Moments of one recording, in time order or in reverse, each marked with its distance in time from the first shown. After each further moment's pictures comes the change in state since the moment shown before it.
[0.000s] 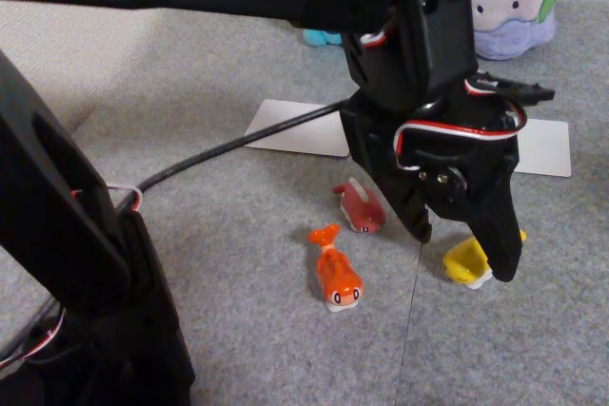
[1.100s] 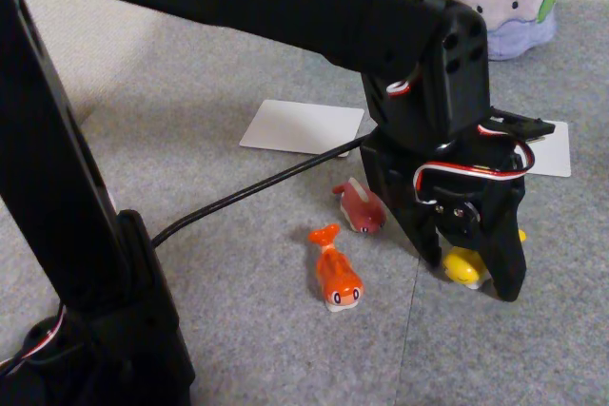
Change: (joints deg) arm -0.9 -11.2 -0.5 -10.5 0.2
